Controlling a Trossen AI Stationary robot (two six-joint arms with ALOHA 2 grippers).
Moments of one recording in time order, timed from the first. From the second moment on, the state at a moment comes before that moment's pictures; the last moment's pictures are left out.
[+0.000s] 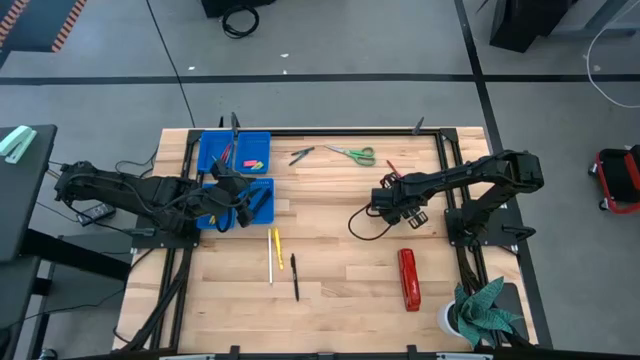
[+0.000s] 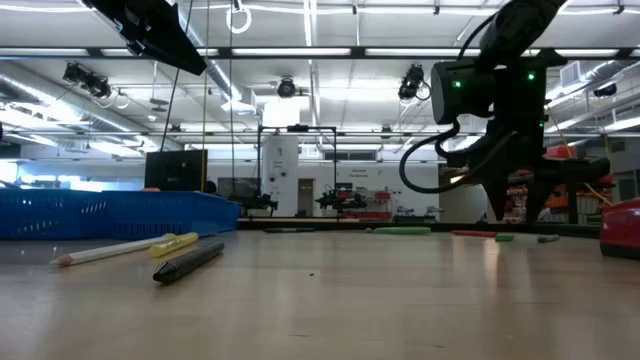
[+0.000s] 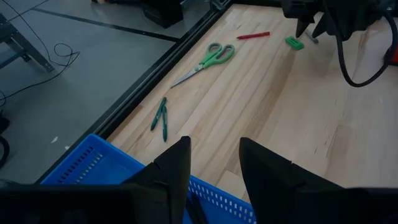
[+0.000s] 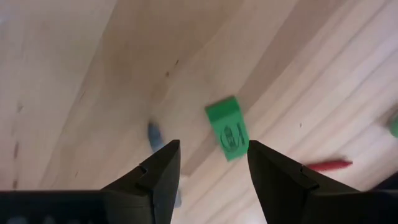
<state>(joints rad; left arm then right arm) -0.19 0.90 0.81 -0.59 -0.74 -0.33 -0.11 1.52 0.78 -0.87 0.36 -0.64</state>
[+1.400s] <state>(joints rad) -0.19 0.90 0.81 -0.60 -0.74 -0.35 -0.33 1.52 0.71 -0.70 0.14 -0.84</state>
